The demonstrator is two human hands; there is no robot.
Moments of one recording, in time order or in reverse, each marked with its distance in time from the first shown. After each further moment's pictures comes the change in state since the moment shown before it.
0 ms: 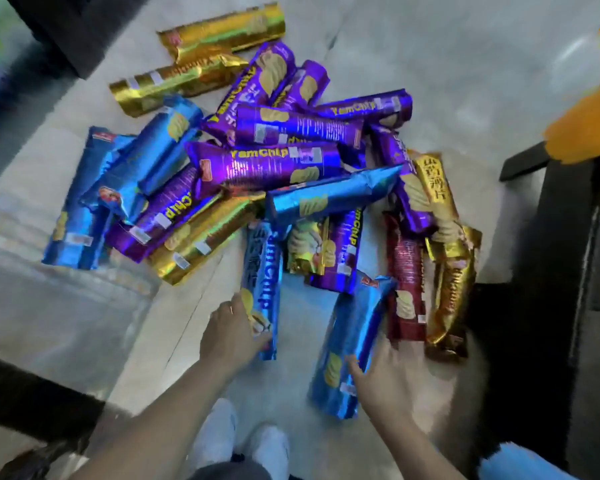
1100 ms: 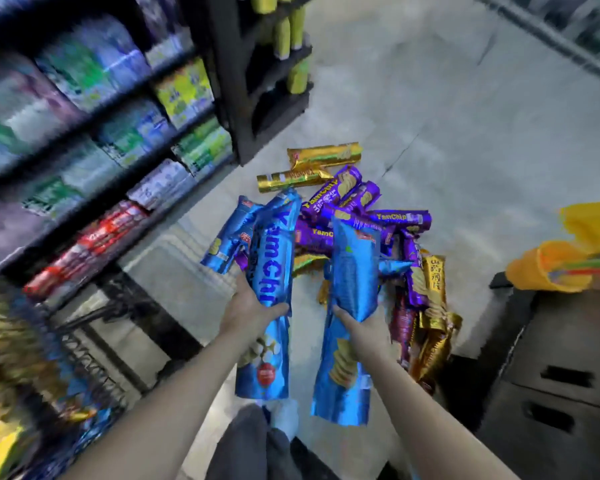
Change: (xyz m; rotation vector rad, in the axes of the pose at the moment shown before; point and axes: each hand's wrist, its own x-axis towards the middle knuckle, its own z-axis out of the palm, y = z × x) left_hand -0.275 0.019 -0.252 -0.721 0.297 -0.153; right_hand -0.248 -0.158 -0.210 0.489 -0.058 -0.332
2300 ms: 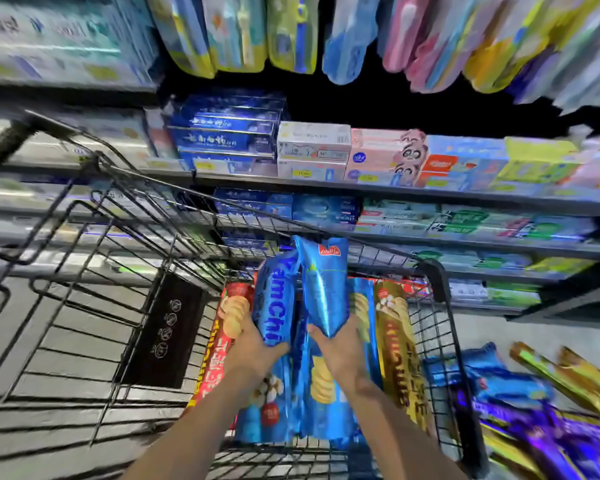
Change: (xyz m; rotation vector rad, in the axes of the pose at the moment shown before) left_hand -0.245 -0.371 -0.411 -0.468 0.652 -0.439; right_hand -0.445 -0.109 0.445 -0.521 -0.768 -0.634
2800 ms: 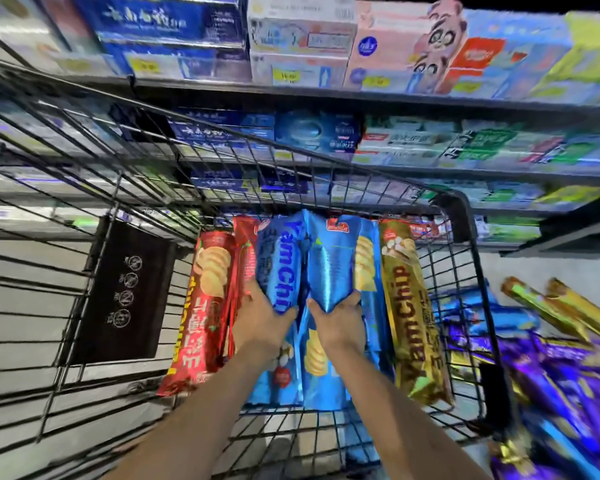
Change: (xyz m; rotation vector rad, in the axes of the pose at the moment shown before) left_hand 0.059 -0.045 0.080 0.184 0.013 0.007; right_hand 0.038 0.068 0.046 -0.443 0.123 0.259
